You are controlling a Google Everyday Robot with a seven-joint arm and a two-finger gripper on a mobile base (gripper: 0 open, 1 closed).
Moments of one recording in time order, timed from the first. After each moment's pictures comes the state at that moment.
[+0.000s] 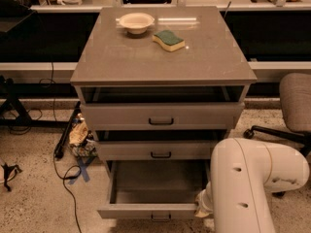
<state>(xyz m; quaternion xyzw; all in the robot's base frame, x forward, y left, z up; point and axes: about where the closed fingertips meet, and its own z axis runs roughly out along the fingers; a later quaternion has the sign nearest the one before) 0.497 -0.218 0.161 -0.65 0.75 0.04 0.12</state>
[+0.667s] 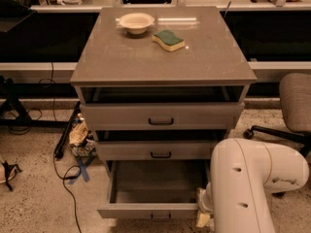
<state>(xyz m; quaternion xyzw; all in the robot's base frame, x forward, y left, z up) 0.494 -0.217 0.159 -0.65 0.75 0.05 0.12</state>
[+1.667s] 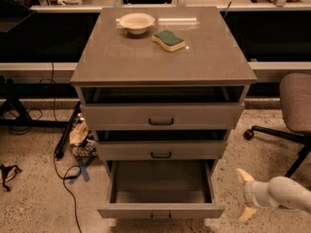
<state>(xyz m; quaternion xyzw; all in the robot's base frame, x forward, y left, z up) 0.479 -0.345 0.348 -0.66 0.71 -0.01 0.24</state>
